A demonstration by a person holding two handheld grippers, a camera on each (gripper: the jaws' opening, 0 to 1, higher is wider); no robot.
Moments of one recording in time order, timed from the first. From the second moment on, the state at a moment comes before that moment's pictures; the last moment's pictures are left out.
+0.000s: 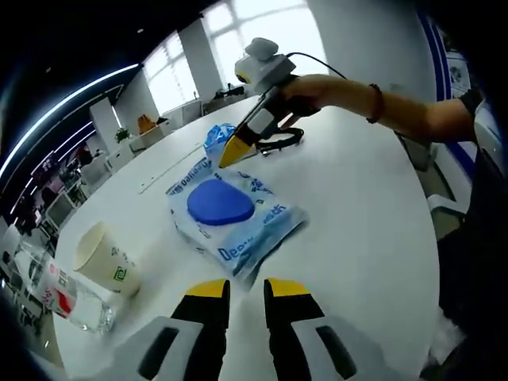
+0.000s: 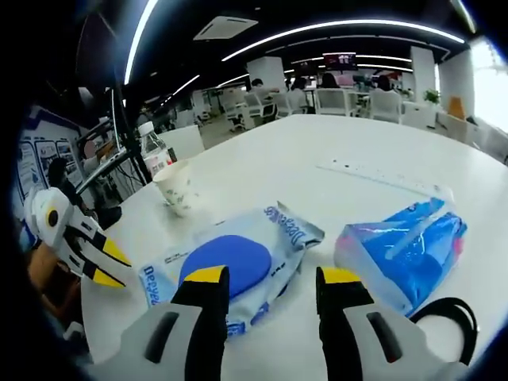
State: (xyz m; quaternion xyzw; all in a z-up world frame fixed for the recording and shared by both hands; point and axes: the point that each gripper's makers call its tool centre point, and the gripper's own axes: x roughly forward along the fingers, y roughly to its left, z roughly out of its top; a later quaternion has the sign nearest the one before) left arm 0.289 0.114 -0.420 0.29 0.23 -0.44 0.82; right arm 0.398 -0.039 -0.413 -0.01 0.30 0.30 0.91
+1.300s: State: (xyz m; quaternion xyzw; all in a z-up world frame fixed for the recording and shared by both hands) left arm 0.309 0.099 -0.434 0.28 0.24 -0.44 0.82; right arm 0.437 -0.037 -0.434 0.02 0.31 0.27 0.91
